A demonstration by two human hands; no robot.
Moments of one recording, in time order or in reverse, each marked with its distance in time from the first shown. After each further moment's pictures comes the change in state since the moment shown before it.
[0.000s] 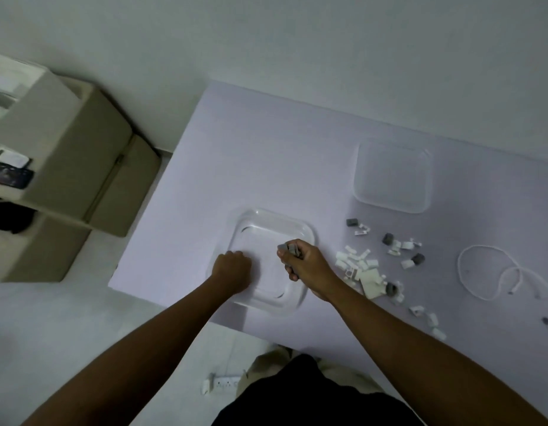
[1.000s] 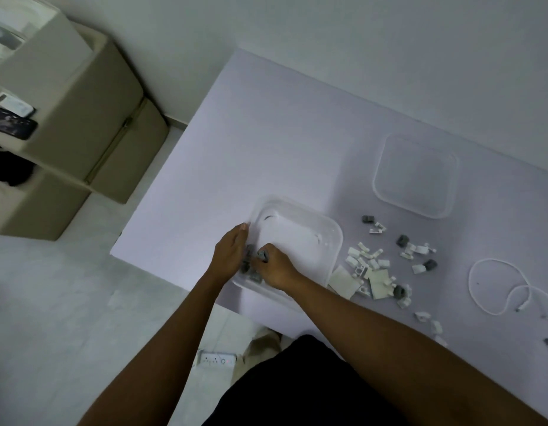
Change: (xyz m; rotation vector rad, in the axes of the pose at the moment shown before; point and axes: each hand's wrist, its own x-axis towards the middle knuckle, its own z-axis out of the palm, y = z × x) left_hand -0.030 -0.011 -0.001 -1.490 0.264 -0.295; right_hand 0.034 0.040 0.080 -0.615 -0.108 0.137
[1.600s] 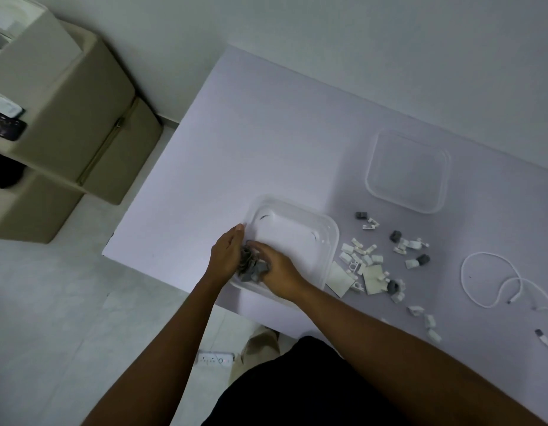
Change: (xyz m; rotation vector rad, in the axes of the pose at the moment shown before) left_hand 0.003 -0.016 0.014 -0.034 0.036 -0.047; right_hand -0.019 0.024 -0.010 -0.091 0.032 -0.226
